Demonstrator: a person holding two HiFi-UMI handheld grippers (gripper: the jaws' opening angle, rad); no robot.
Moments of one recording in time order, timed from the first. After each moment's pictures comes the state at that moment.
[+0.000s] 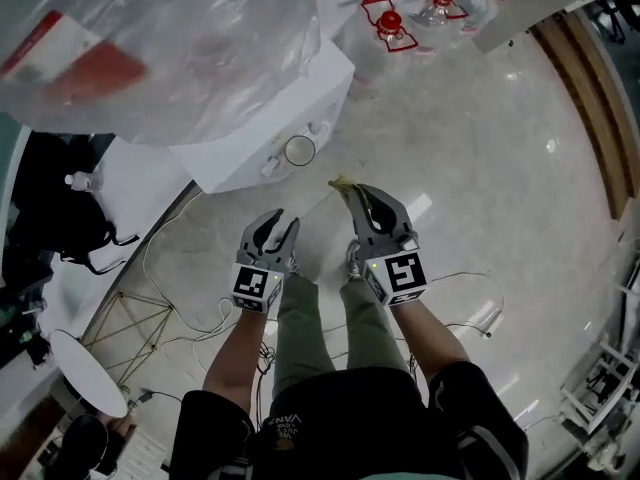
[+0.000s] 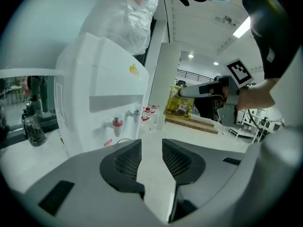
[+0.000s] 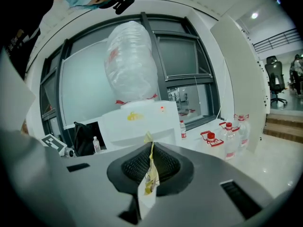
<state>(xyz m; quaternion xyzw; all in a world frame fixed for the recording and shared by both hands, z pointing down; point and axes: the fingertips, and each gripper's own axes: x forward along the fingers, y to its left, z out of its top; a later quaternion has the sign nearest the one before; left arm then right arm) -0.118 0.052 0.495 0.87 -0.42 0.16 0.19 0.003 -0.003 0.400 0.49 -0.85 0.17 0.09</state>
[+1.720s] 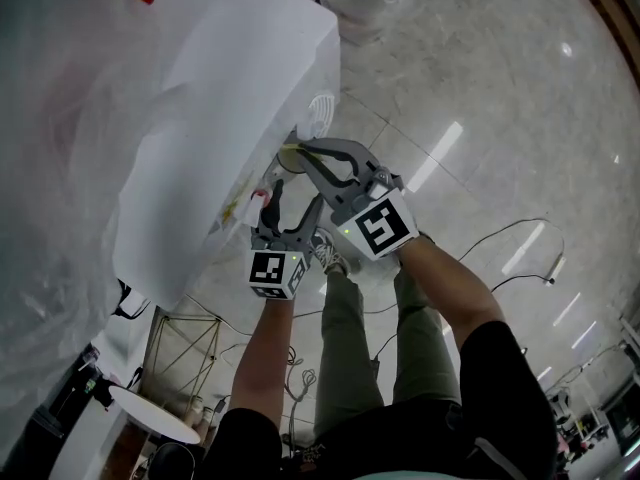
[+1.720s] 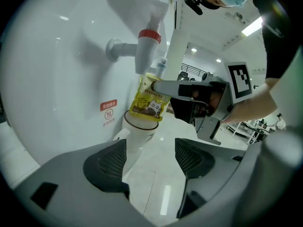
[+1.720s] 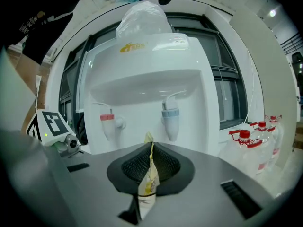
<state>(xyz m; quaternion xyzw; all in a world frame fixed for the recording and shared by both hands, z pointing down) -0.109 -0.036 0.655 0.87 -0.39 0.19 0.24 -0.081 -0.108 0.573 0.39 -0.91 0.08 0.09</state>
